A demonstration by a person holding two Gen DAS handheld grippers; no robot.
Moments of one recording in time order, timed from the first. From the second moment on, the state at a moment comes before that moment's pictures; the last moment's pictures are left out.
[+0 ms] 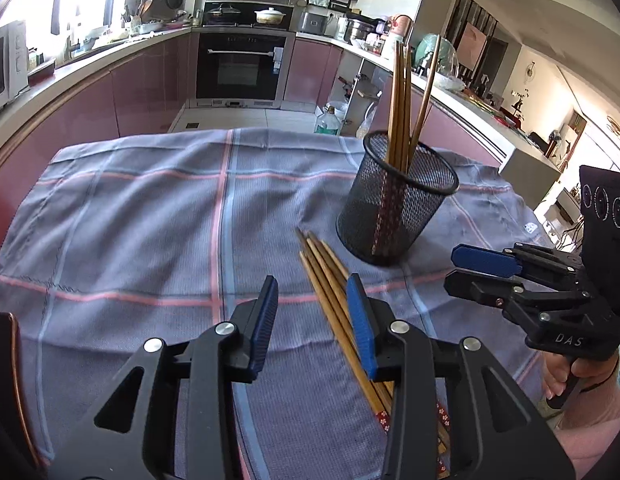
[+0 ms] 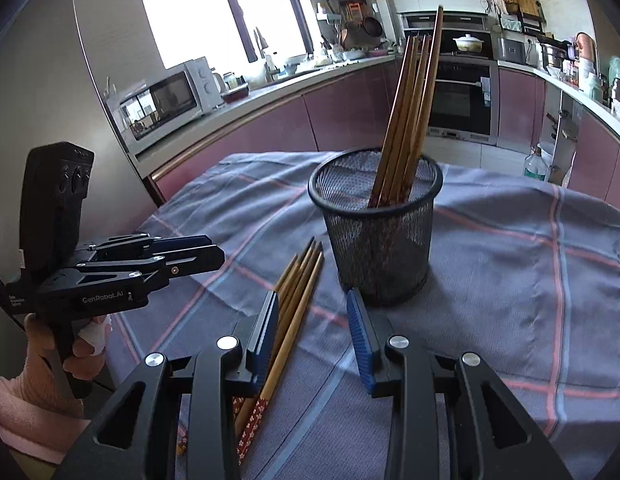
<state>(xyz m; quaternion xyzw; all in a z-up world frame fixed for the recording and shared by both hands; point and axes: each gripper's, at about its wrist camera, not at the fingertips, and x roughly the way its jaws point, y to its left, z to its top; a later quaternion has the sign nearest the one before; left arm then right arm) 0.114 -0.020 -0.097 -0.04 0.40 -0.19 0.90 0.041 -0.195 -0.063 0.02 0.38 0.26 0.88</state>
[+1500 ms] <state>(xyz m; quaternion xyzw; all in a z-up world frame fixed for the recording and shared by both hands) 0.097 -0.044 -0.148 0.02 0.46 -0.19 0.87 0.034 -0.166 -0.104 -0.02 0.43 0.24 0.87</state>
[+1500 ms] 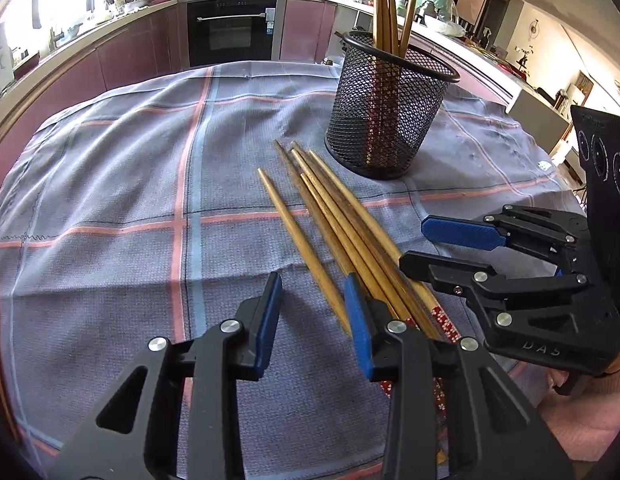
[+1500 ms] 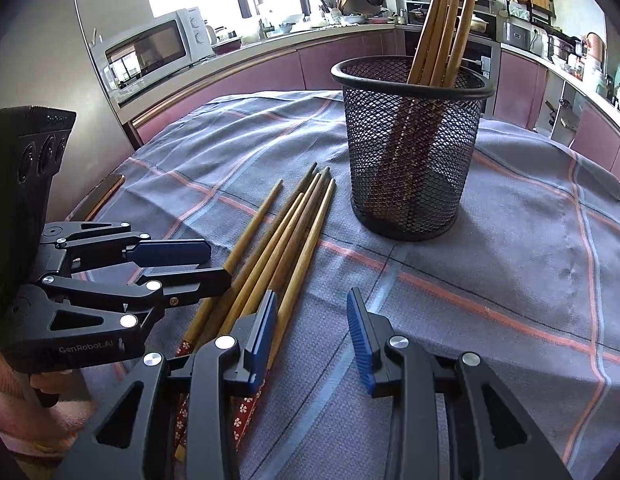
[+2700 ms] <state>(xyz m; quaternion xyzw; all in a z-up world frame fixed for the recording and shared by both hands) 0.118 -0.033 -0.152 -0.01 0.47 -0.17 0.87 0.059 -0.154 -0.107 -0.02 0.44 0.23 0.87</state>
